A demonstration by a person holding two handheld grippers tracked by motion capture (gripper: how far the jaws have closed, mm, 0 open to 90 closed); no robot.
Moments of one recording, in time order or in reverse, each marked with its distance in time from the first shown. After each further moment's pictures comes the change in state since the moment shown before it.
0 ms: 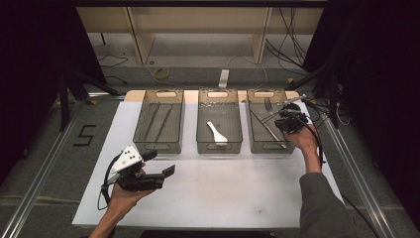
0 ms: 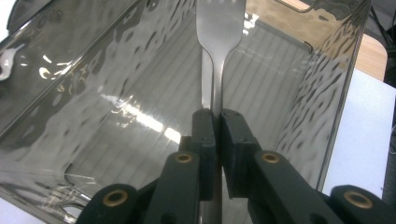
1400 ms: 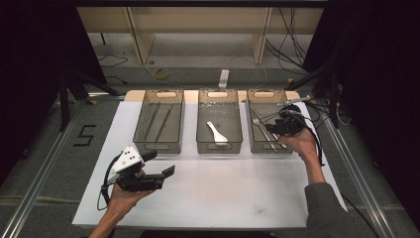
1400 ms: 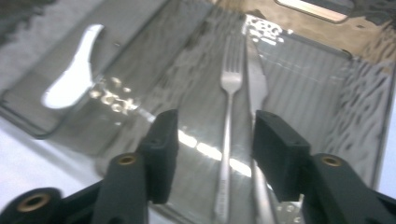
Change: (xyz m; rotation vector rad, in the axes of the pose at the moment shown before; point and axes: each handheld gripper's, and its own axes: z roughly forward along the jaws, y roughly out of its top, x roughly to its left) left arm 0.000 0.000 -0.001 0.001 0.001 0.000; right arm 0.018 -0.002 -0.023 -0.083 0.130 0.085
